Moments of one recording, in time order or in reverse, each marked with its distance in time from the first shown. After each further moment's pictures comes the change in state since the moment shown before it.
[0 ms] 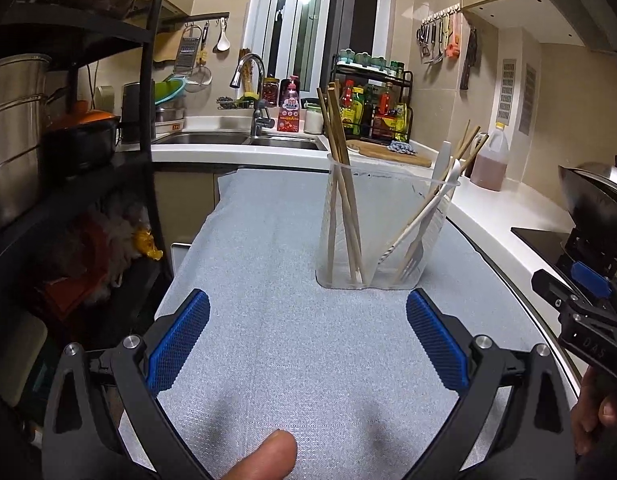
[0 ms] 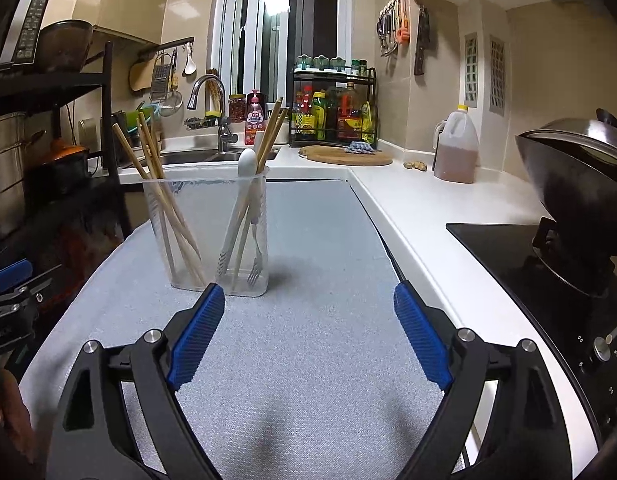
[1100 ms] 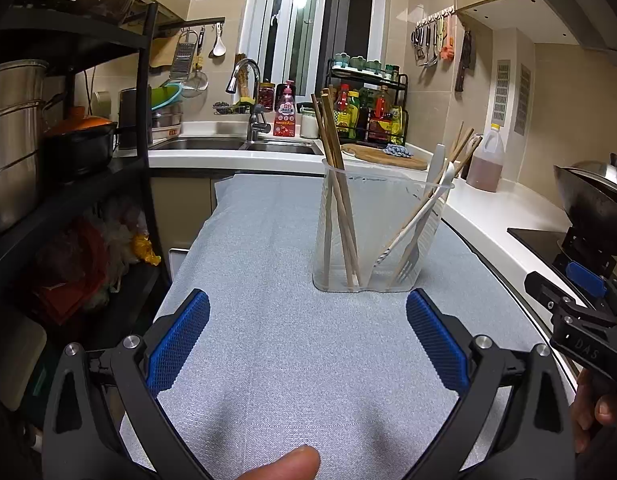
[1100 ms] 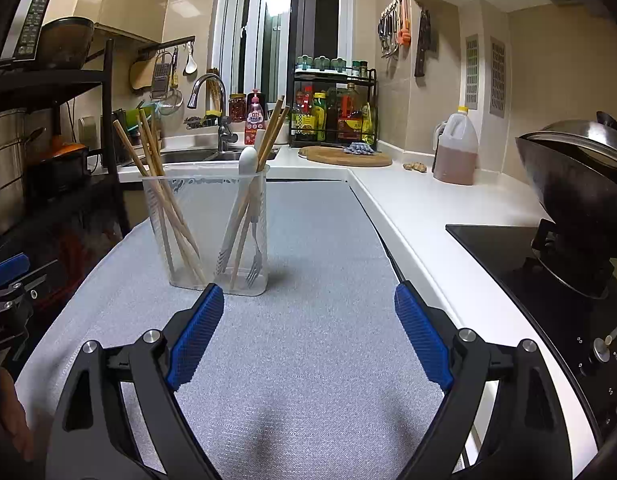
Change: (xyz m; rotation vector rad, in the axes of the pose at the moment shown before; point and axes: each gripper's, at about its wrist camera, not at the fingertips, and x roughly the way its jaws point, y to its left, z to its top) left arm -0.003 -0.004 -0.001 0.012 -0.019 -0.007; right arm 0.001 0.001 -0.001 -0.007 -0.003 -0.003
